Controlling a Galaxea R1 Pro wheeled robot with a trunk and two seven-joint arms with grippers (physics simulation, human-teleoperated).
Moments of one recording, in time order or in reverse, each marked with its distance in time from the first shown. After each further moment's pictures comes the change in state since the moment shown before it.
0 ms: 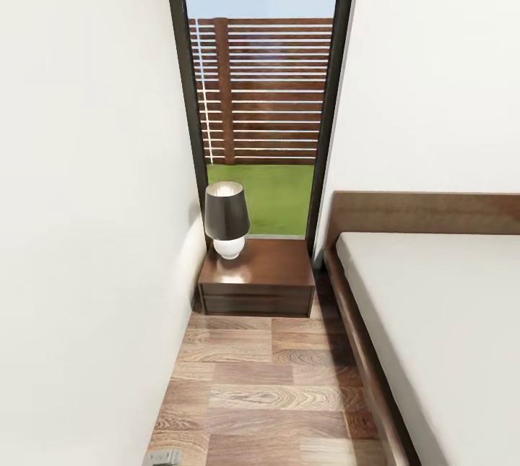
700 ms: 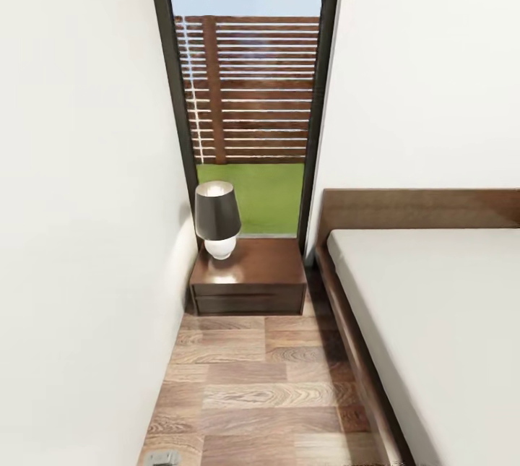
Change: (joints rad) left arm 0.000 0.000 0.000 0.000 0.000 0.000 0.000; right arm 0.000 0.002 0.001 0.000 0.000 0.000 0.000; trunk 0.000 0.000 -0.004
